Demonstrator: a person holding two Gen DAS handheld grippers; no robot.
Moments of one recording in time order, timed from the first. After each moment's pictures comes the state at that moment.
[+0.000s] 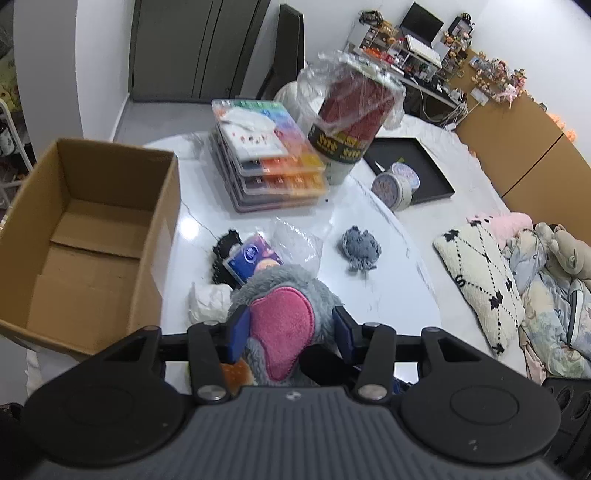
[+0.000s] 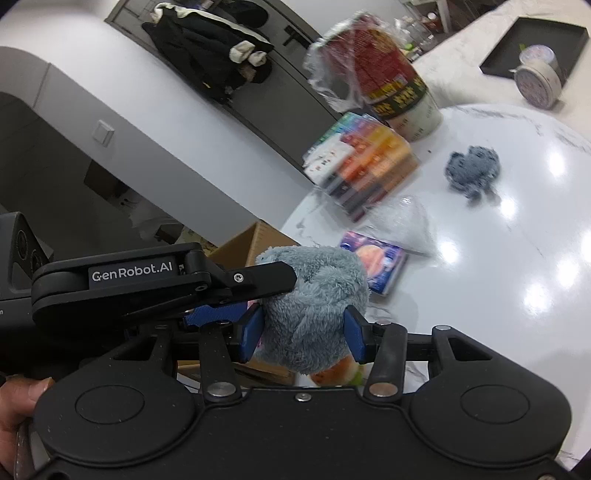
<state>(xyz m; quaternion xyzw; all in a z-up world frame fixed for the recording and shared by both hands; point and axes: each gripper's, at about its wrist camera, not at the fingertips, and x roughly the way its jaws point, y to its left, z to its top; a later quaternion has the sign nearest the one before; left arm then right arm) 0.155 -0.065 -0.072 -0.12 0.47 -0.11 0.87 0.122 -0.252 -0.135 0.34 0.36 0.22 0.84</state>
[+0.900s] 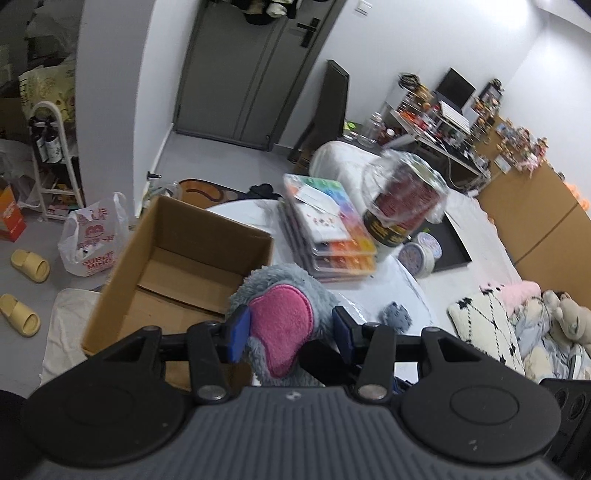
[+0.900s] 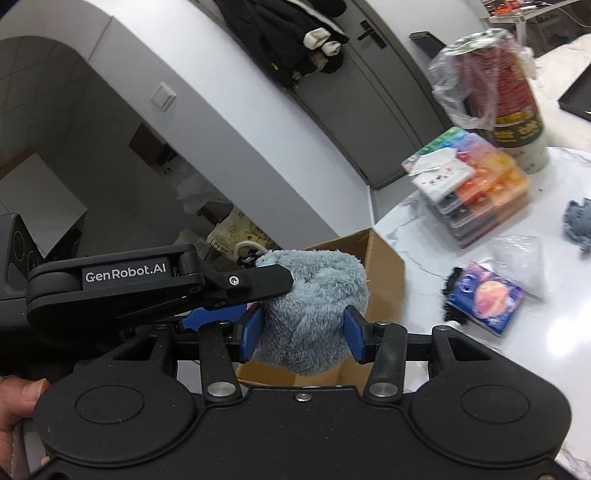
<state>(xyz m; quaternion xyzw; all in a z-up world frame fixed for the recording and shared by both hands) 0.151 0.035 -0.020 -0.18 0.41 -0.05 0.89 0.152 -0.159 -0.083 0.28 0.34 0.30 0.85</state>
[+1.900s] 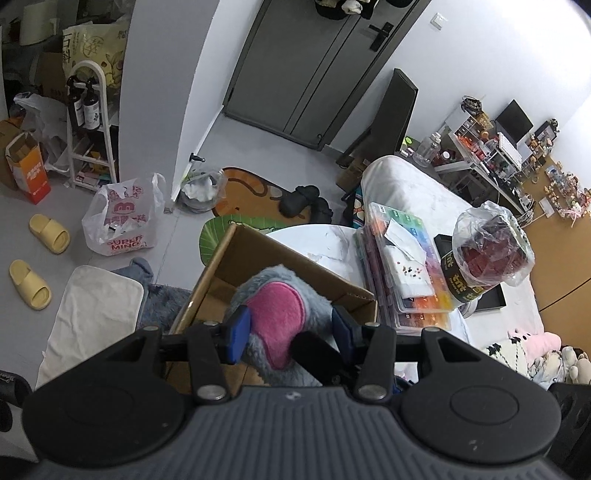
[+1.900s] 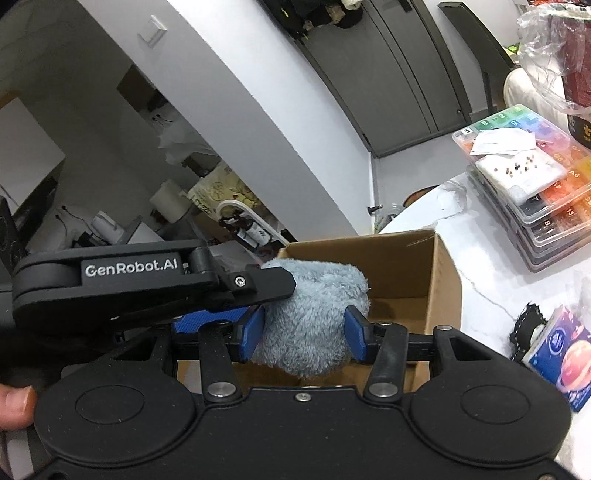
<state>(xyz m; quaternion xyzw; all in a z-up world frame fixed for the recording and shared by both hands) 0.227 0.113 -0.070 -0.24 0.43 0.02 0.87 0.234 -0.068 -0.099 0.21 0.39 0.29 0.85</state>
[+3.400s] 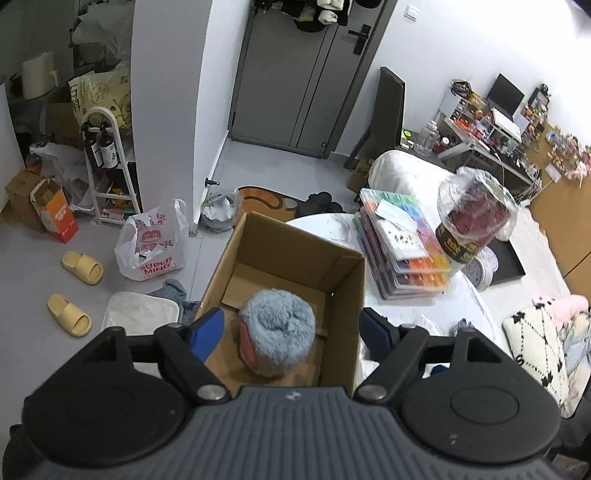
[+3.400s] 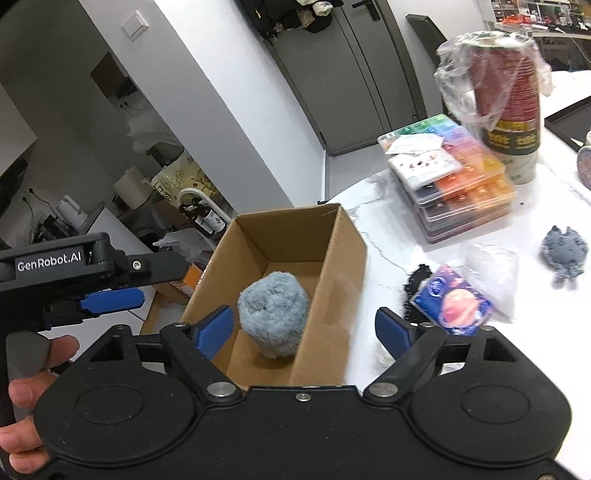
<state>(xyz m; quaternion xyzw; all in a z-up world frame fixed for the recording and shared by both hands) 0.157 0.077 -0.025 -0.15 0.42 0.04 0.89 0.162 -0.139 -0.071 0.15 0.41 0.23 0.87</state>
